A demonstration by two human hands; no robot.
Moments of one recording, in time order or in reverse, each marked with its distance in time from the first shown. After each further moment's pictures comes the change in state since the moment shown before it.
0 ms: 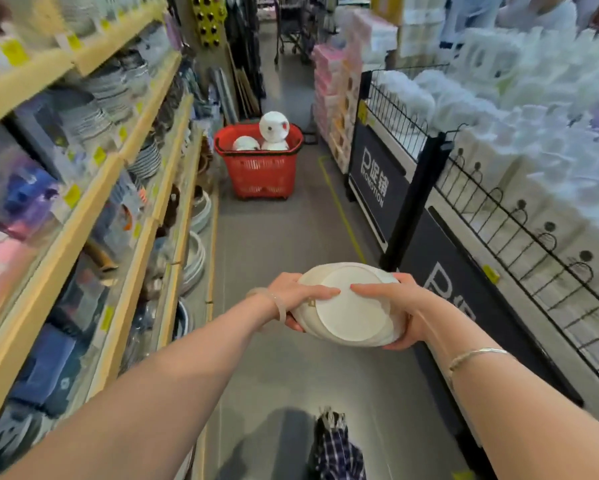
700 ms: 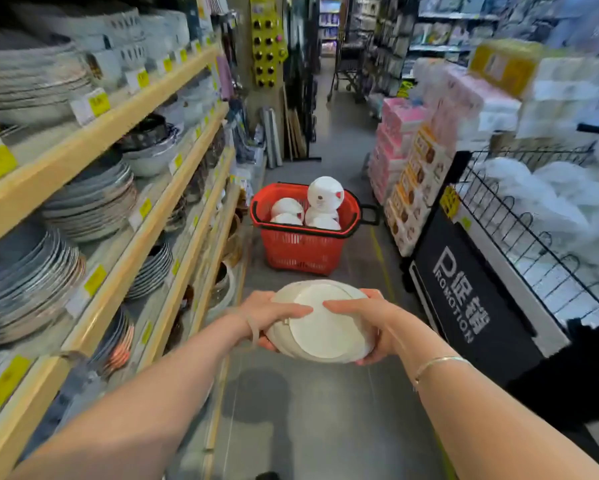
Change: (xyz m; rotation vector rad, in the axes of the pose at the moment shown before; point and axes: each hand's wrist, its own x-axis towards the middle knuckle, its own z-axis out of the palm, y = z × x) left_hand 0.358 0.170 -0.360 -0.185 0.189 -0.034; right_hand 0.345 -0.438 0.162 -0.189 -0.161 -0.053
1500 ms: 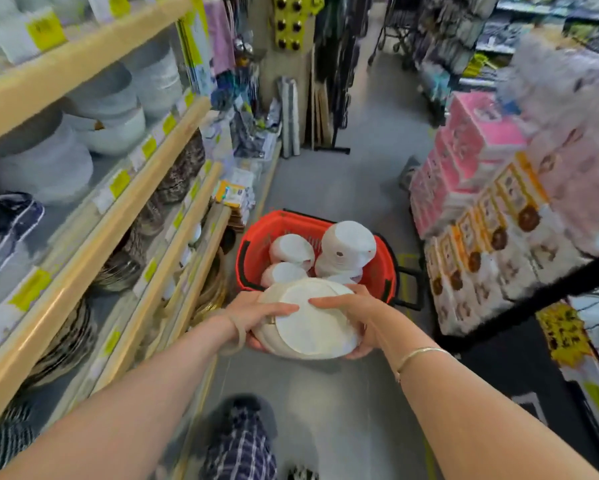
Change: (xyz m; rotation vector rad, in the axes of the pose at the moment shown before) left_hand 0.468 0.230 -0.162 -0.165 0.088 -0.161; right_hand 0.439 -0.391 -0.043 -0.124 -0.087 0.160
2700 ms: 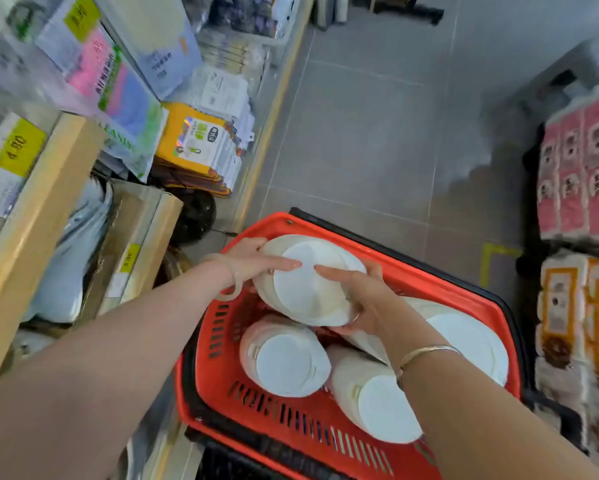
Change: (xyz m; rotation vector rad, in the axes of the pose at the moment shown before) left_hand 0.611 0.091 -0.111 0.129 0.038 -0.238; right_hand 0.550 -0.254 -0.013 0.236 -0.030 0.301
